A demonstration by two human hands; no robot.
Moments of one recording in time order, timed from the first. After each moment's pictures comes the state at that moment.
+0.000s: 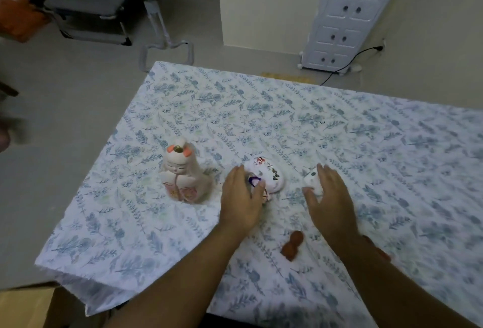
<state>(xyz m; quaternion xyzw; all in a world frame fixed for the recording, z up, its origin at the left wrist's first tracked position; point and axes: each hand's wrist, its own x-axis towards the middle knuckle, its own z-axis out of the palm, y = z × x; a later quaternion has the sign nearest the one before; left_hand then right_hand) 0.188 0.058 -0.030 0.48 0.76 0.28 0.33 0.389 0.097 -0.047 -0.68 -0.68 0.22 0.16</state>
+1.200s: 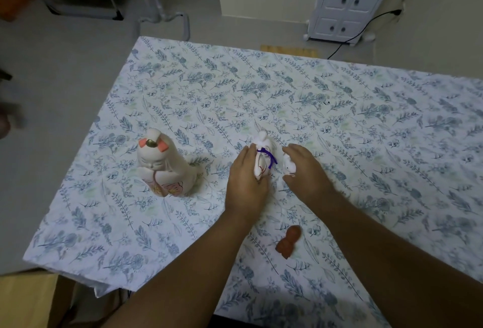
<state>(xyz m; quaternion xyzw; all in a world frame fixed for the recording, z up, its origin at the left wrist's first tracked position) 0.208 0.091 -0.058 0.53 0.74 0.32 0.27 0.356 0.154 -0.076 -0.57 -0.75 0.33 0.10</state>
